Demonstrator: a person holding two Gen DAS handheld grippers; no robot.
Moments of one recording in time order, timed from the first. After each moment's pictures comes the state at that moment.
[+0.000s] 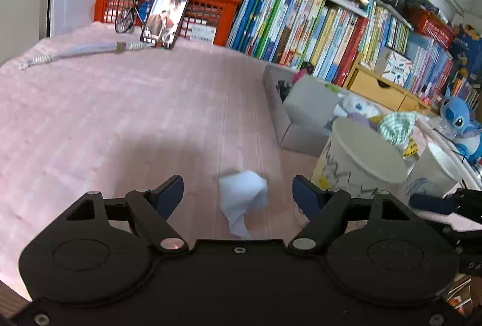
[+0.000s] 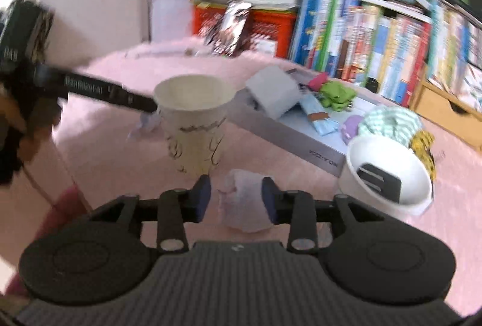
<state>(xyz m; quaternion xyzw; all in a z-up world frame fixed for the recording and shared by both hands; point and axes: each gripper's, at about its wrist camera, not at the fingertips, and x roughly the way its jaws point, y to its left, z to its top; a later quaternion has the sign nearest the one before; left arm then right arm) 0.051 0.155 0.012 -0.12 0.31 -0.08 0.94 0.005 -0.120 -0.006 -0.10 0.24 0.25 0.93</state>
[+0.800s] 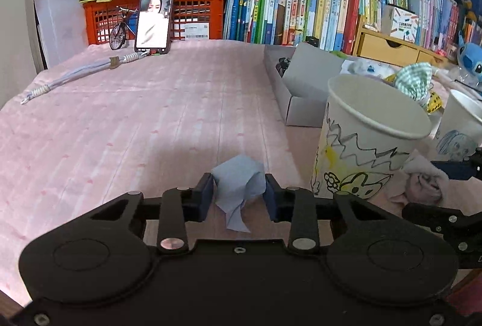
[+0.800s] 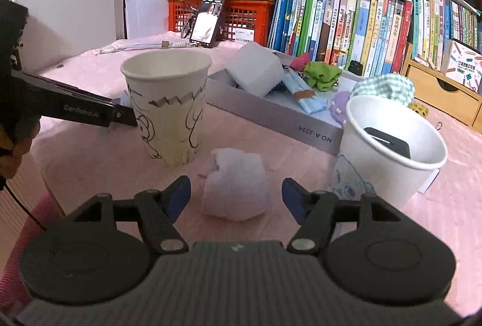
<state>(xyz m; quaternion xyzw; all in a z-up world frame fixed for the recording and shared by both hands) 0.058 0.114 -0.005 -0.01 0.31 -0.05 0.95 0.017 -0.112 -0.038 -0.11 0.26 0.21 0.94</state>
